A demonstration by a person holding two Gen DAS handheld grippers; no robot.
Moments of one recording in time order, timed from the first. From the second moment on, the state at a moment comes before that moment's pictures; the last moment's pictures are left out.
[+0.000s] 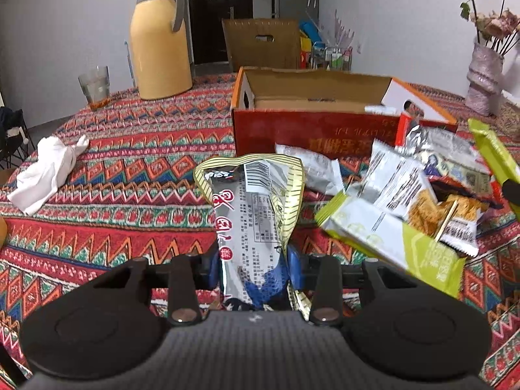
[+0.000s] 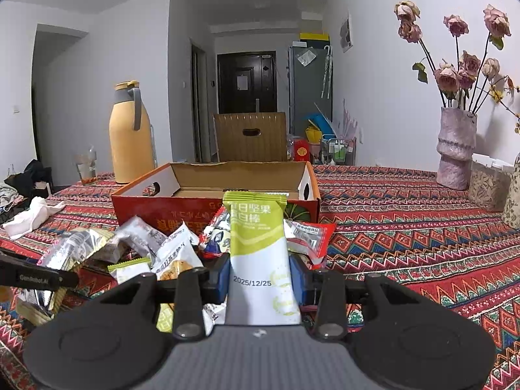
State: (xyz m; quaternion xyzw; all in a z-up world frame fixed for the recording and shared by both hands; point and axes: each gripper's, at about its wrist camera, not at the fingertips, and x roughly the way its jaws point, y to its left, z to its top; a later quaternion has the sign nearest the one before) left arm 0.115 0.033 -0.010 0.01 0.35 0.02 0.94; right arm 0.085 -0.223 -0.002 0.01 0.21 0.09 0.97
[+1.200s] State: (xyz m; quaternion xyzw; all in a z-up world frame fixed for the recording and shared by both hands) left arm 0.223 -0.006 0.081 -0.04 0.25 0.00 0.97; right arm 0.202 -0.209 0.052 0.01 0.17 0.10 0.98
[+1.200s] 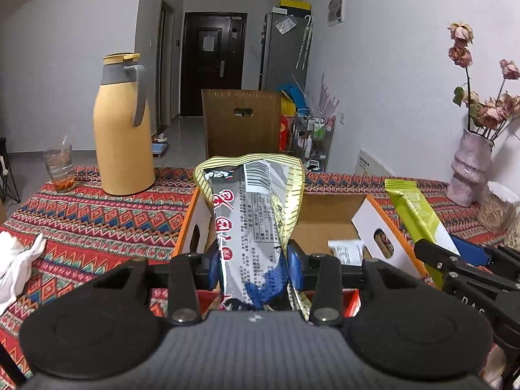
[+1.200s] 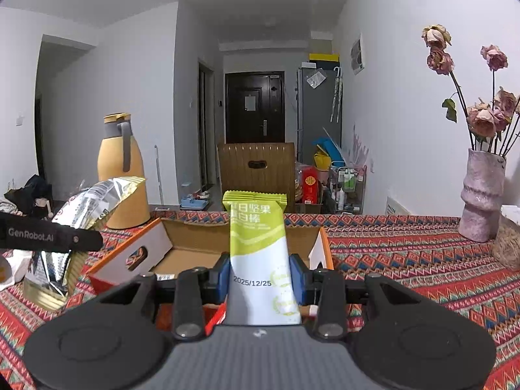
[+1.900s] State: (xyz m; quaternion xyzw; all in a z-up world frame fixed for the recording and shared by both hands) left arm 0.314 -0.015 0.039 -0.05 0.27 0.03 0.96; right arm 0.304 -0.207 0.024 0.02 0.24 0.08 0.97
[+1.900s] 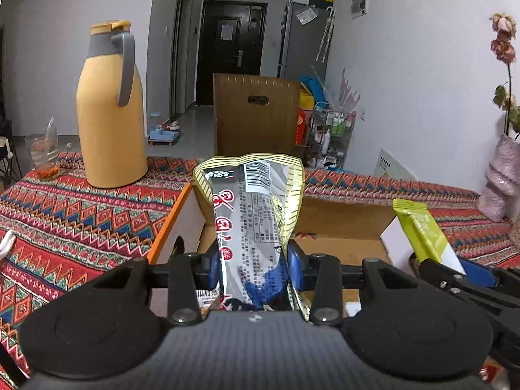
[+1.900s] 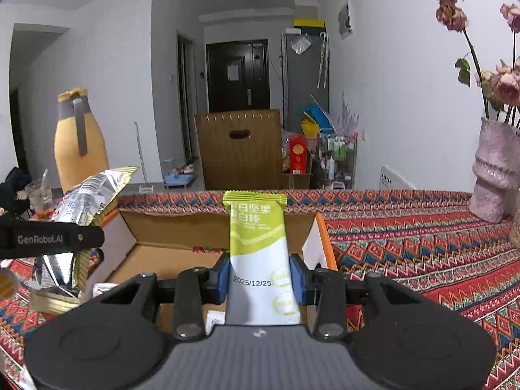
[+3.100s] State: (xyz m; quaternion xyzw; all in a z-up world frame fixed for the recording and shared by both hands) left arm 0.284 -0.004 0.061 -0.09 0.24 0.05 0.97; right arm 0.274 -0.227 0.041 0.05 0.17 0.06 0.98
